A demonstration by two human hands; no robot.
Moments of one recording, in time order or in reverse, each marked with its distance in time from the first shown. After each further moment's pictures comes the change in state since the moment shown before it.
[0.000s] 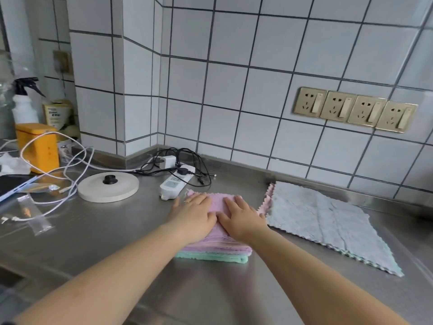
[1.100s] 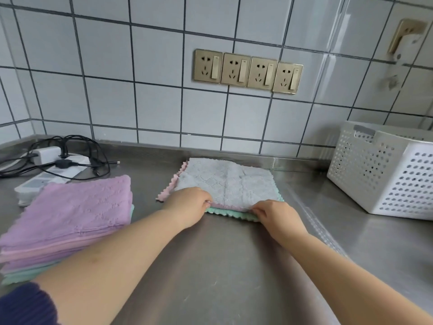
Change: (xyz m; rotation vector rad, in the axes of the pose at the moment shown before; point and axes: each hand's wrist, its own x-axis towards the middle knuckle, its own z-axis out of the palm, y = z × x) left_hand 0.096 0.193 0.073 -0.073 -0.003 0.410; right_hand -0.084 0.278 -0.032 -0.057 0.268 0.229
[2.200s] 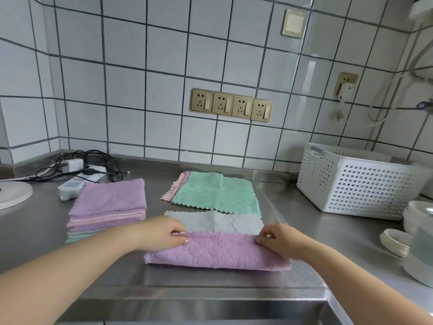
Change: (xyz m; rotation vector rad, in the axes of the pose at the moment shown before) left_hand -0.158 0.030 -0.073 -0.071 -0.302 0.129; right_hand -0.135 -0.002 -0.088 0.067 -0.321 0.046
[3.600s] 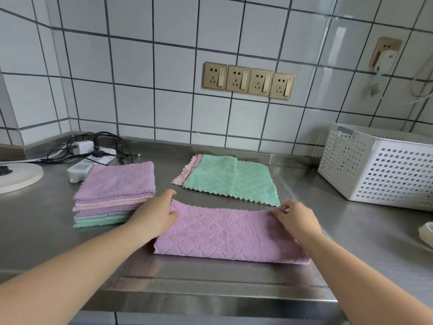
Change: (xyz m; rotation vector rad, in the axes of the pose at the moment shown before) left_hand 0.013 -0.029 0.029 -0.159 0.391 -0.422; right_hand 0.066 0.018 0.036 0.205 0.386 0.288
